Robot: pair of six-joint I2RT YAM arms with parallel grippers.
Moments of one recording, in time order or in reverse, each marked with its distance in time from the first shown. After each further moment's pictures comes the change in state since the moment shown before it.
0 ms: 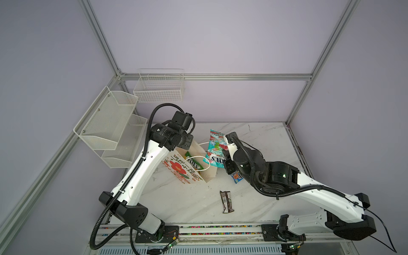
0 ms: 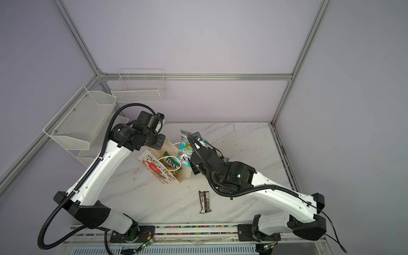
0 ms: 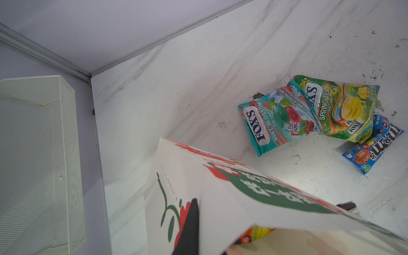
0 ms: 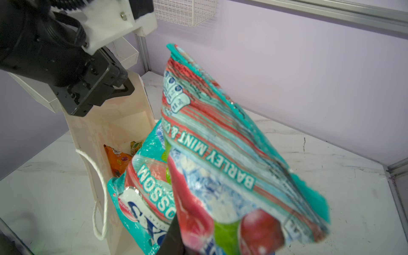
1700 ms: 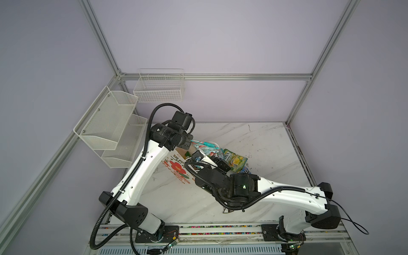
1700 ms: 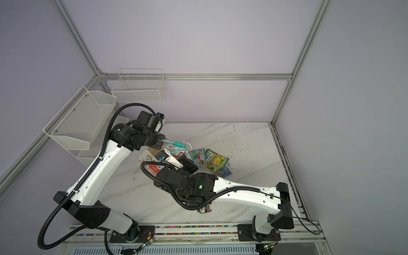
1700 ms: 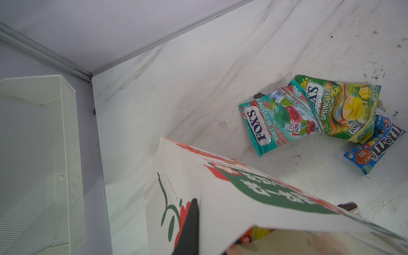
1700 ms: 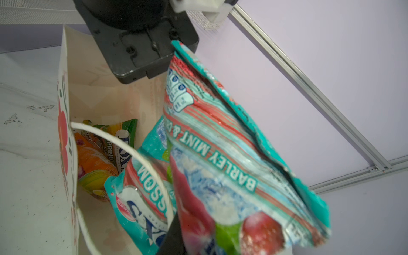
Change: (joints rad) left arm 0.000 0.000 0.000 -0.001 -0.004 0.000; right arm 0.193 0.275 0.098 0.028 0.397 -0.265
